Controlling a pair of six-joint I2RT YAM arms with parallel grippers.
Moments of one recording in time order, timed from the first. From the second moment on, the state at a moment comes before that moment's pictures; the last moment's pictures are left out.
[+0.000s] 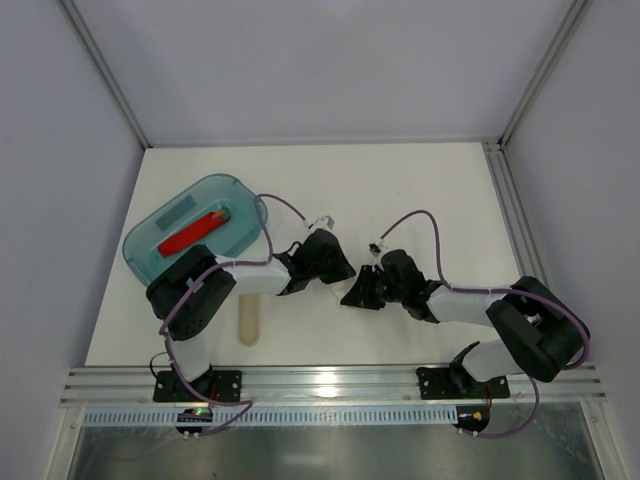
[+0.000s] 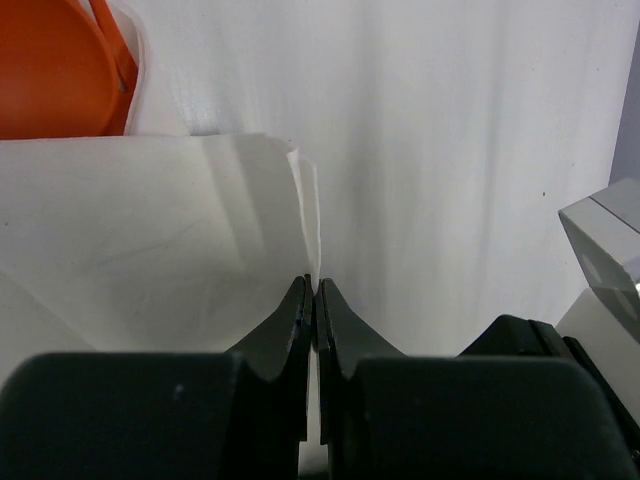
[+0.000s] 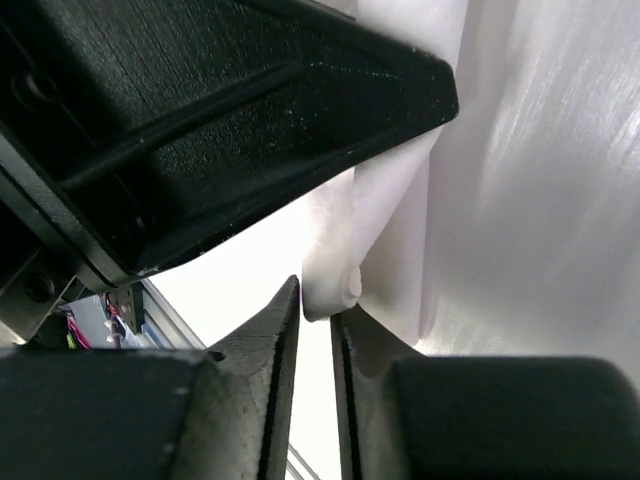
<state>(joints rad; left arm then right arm) -0.86 1.80 0.92 0.22 -0.01 -0.98 0.66 1.41 0.41 0.32 -0.35 0.82</state>
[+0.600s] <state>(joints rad) -0.86 1.82 0.93 0.21 0.00 -0.98 0.67 1.37 0.38 0.30 -0.30 0.89</state>
